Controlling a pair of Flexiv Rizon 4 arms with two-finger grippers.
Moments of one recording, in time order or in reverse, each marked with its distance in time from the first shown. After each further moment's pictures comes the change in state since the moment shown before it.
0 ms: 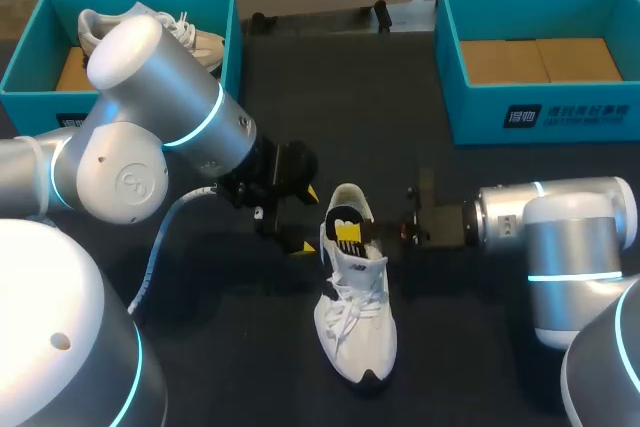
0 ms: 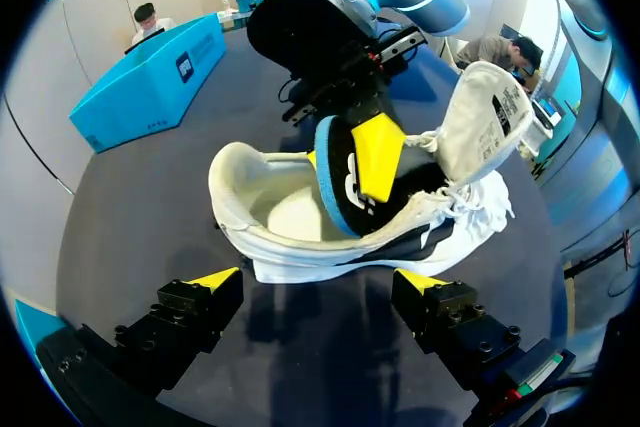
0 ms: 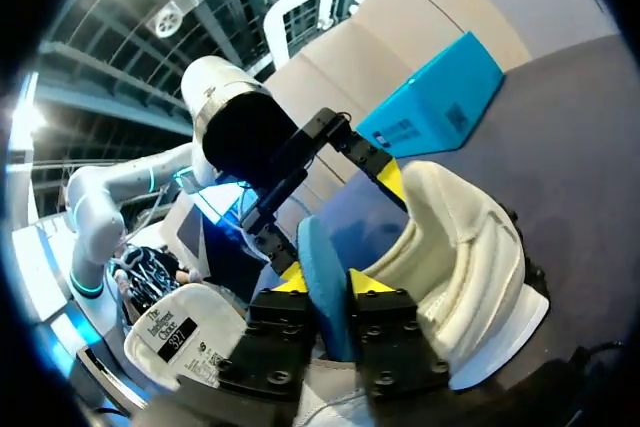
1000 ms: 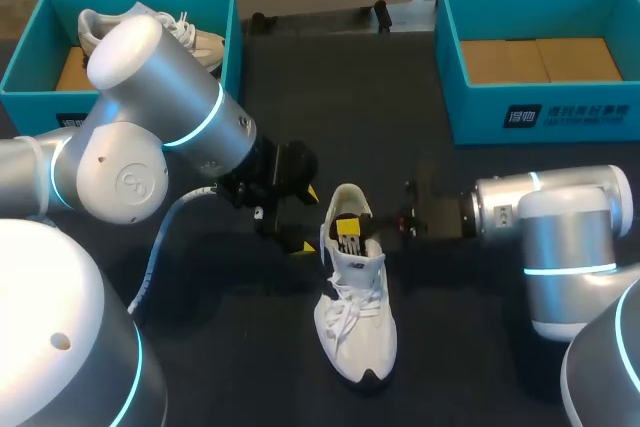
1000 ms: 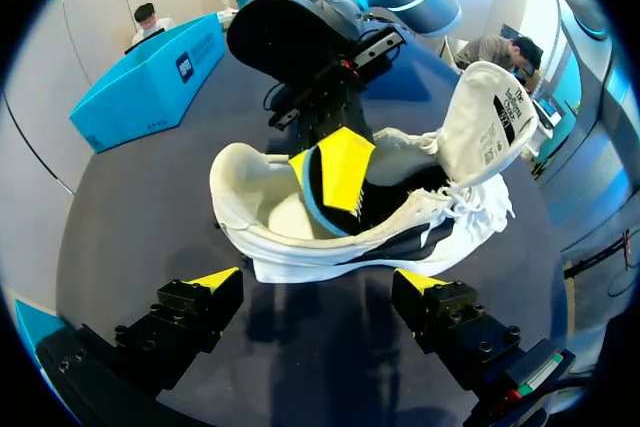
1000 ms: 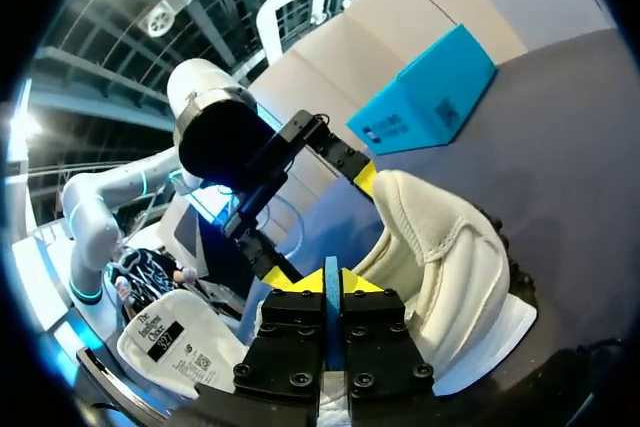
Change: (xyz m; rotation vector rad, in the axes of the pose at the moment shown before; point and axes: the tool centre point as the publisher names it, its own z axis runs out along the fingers) left arm 0.000 0.000 0.000 0.000 0.000 0.000; right arm -0.015 0.001 0.002 0.033 -0.017 0.039
